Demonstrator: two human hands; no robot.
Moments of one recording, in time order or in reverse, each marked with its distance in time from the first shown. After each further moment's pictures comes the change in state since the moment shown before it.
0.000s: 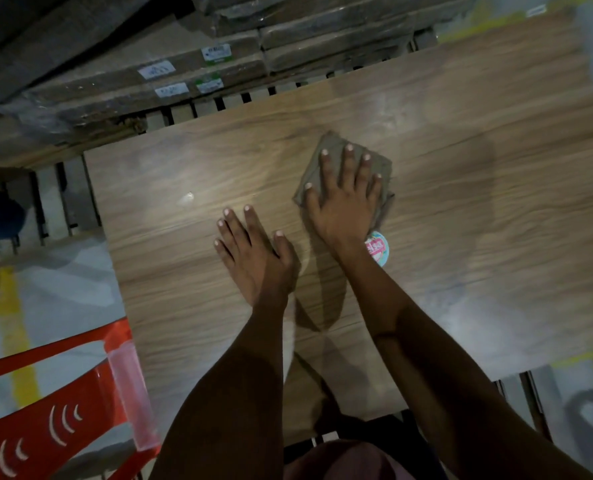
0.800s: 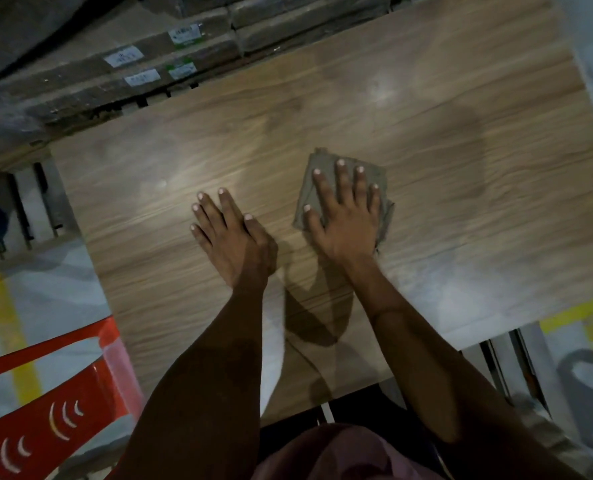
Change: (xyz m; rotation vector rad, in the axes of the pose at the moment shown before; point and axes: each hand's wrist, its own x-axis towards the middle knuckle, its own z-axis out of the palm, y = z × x) left_hand -0.001 0.001 0.000 0.011 0.010 -0.005; right_hand -0.068 0.054 -0.011 0.025 -0.062 -0.061
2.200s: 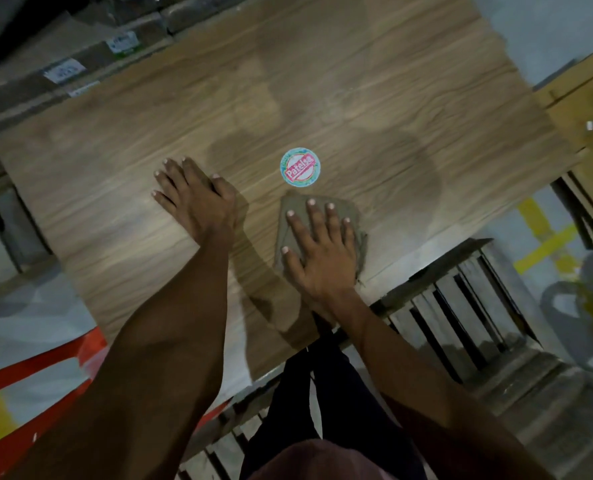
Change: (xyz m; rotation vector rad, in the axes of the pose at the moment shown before) left_hand -0.007 -0.007 0.004 -0.013 0.097 0.143; right_hand -0.176 0.000 0.017 -0.013 0.036 0.094
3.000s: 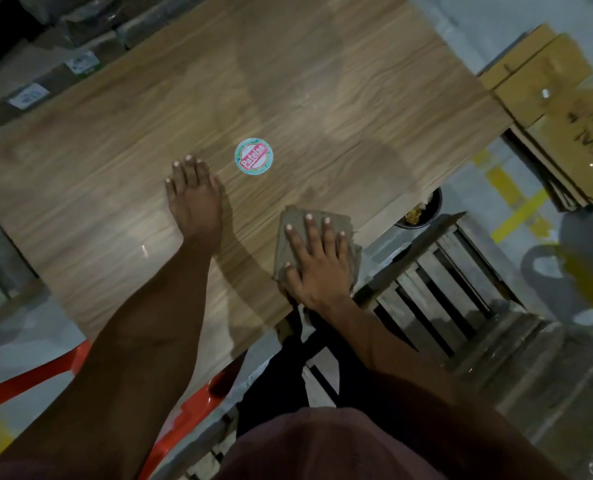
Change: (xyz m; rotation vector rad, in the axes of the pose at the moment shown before) left_hand -0.028 0.016 0.015 0.229 -0.195 0.440; right_hand -0.076 0.042 -0.010 0.035 -0.147 0.077
